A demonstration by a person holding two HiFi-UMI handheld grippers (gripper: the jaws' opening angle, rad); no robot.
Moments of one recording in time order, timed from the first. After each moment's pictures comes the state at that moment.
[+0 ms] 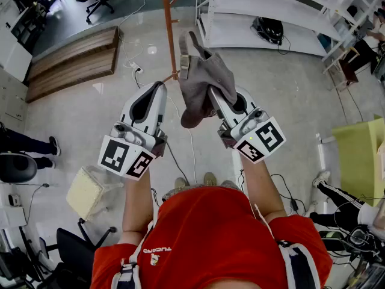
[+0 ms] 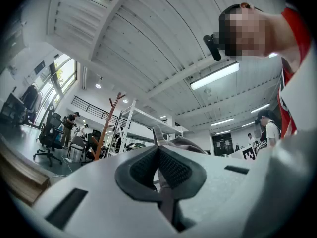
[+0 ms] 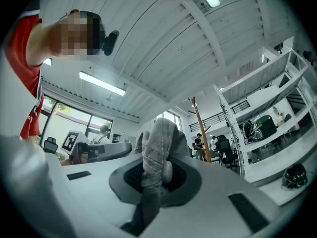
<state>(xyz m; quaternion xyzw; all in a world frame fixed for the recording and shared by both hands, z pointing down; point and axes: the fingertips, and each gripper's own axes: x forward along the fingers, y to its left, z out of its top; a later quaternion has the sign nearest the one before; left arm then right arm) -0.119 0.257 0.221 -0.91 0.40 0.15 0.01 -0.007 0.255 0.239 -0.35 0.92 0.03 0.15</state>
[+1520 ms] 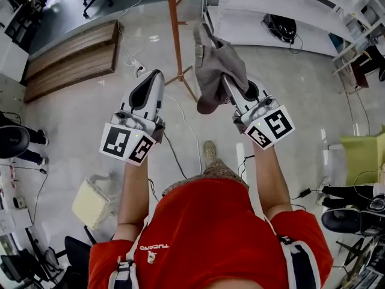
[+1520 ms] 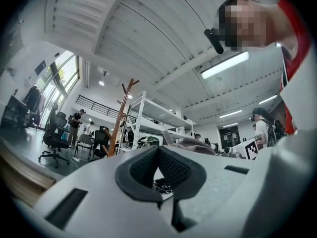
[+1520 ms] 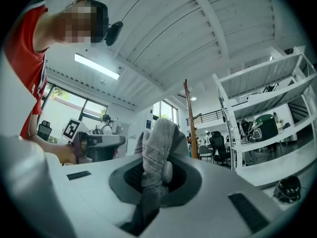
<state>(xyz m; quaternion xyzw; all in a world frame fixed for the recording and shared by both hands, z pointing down) -0.139 0.064 0.270 -0.90 0.43 0.12 0.01 0.011 0.061 0.291 -0.37 0.92 0.05 0.08</state>
